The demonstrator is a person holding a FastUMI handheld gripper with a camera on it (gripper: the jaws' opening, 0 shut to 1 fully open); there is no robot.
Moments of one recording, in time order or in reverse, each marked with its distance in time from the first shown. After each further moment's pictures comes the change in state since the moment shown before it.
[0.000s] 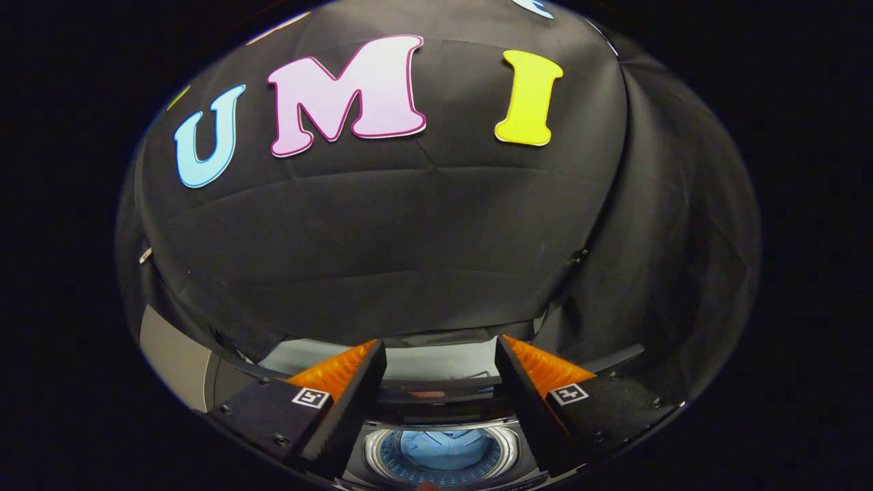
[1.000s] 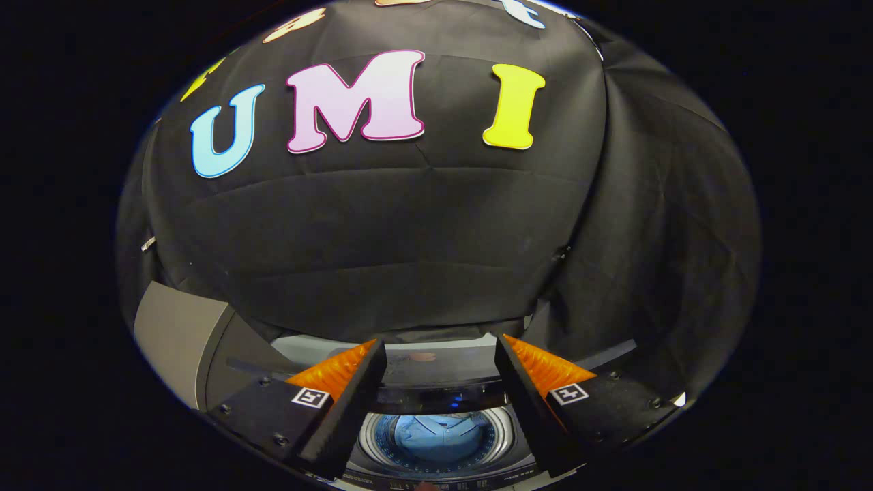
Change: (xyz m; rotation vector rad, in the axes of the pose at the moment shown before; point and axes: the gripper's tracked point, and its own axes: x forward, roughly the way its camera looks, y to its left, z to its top) arm -0.064 -0.008 -0.045 -0.009 -0.053 -0.025
